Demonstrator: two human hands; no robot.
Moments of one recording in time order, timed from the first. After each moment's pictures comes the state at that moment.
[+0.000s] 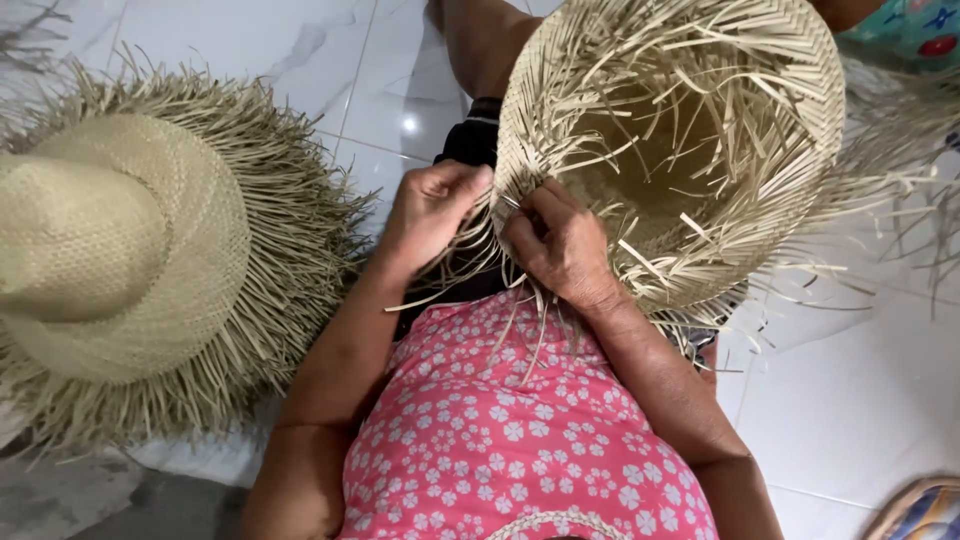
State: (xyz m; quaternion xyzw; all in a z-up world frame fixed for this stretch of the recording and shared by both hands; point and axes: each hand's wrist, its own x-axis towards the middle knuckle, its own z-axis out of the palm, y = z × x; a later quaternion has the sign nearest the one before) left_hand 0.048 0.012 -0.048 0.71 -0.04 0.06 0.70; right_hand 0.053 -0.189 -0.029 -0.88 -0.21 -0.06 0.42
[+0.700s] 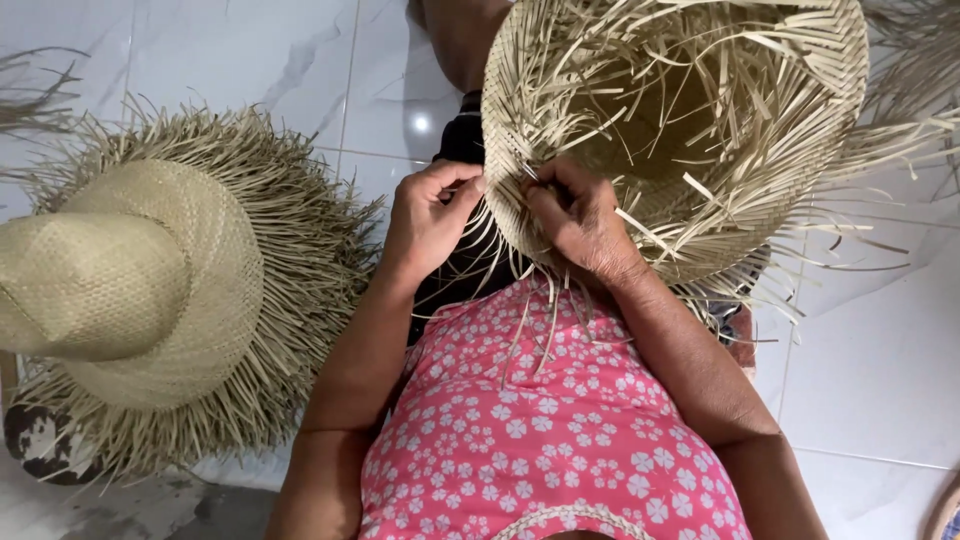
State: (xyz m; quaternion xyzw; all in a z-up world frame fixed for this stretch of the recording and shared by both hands) left_hand 0.049 0.011 -0.004 0.78 -0.10 0.05 0.61; right_hand 0.059 -0.209 -0.010 -0.81 -0.12 0.05 0.57
